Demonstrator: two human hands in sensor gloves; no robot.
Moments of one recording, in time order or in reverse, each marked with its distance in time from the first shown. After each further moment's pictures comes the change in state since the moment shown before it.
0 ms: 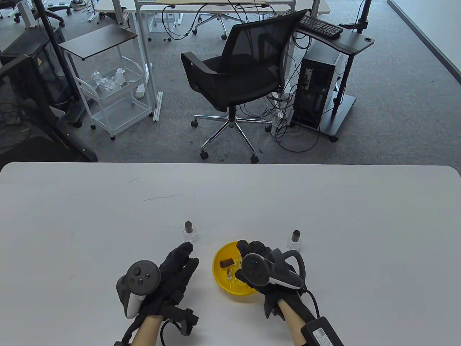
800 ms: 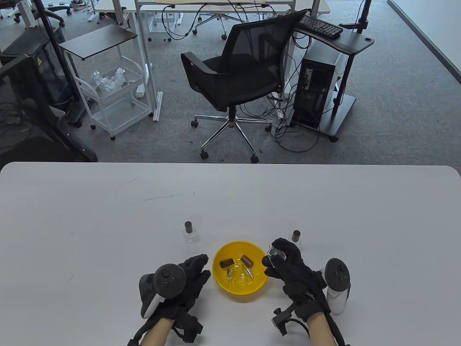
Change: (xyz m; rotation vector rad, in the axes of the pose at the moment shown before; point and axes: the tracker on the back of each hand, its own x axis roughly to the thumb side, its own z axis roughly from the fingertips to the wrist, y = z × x) left_hand 0.008 -0.042 0.001 -0.076 0.014 -0.392; right_hand -0.086 0.026 0.059 -0.296 0.202 -1.274
